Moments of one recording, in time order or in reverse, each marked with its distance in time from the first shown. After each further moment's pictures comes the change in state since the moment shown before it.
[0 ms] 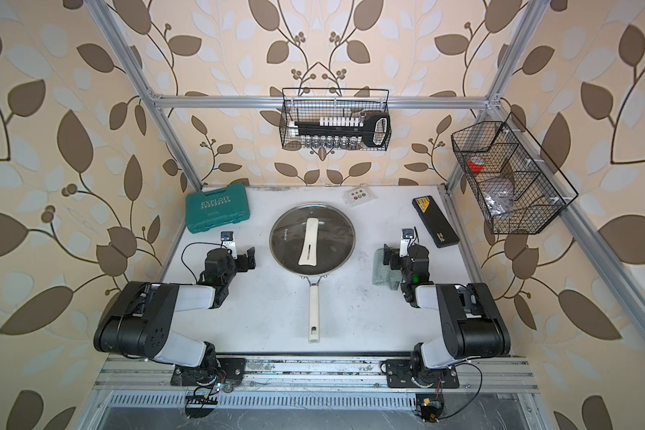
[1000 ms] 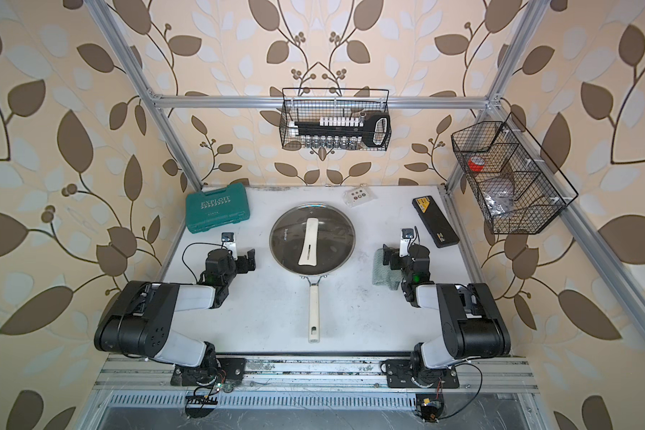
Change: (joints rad) left arm 0.000 0.005 0.000 -0.018 0.000 0.000; right arm -0.009 0.000 0.006 -0.015 -0.041 0.000
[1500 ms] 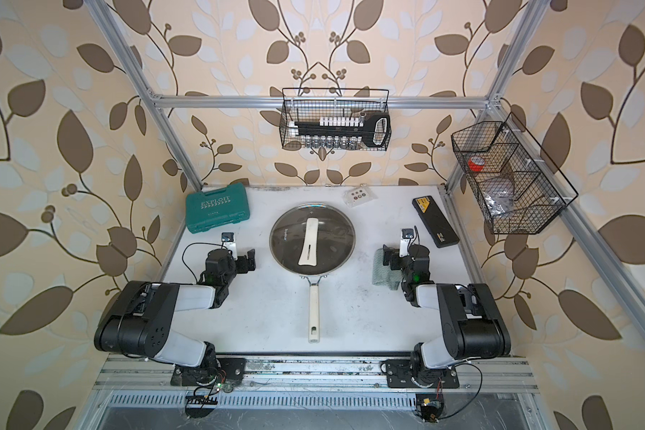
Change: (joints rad) left arm 0.000 0.000 0.000 0.000 0.000 0.000; right arm 0.000 -0.017 0.003 -0.026 0.000 0.003
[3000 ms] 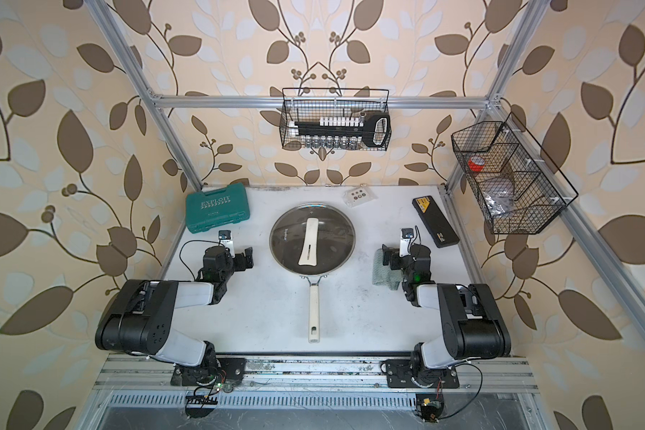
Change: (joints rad) left arm 0.039 0.013 0.034 -0.039 0.025 -0.008; right arm -0.011 0.012 0.000 0.018 -0.045 -0.007
